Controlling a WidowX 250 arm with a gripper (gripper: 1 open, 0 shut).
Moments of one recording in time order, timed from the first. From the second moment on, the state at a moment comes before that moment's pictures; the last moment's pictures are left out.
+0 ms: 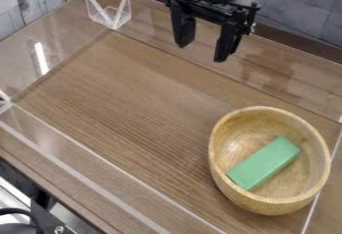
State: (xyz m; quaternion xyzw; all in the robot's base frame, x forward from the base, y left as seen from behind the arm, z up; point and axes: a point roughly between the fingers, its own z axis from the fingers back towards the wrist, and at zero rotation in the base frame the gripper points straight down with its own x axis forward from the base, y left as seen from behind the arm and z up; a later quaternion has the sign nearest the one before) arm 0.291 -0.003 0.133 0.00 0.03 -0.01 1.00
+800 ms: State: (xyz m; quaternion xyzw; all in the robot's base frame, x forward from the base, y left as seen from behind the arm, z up) arm 0.256 -0.103 0.094 0.00 0.08 -0.12 0.99
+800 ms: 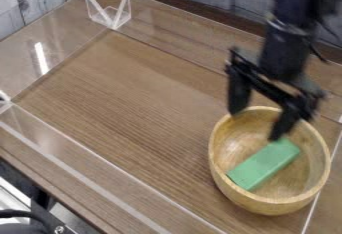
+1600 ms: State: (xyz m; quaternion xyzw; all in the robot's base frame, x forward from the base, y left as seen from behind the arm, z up) arm 0.238 -0.113 0.047 0.00 0.07 -0.11 0.99
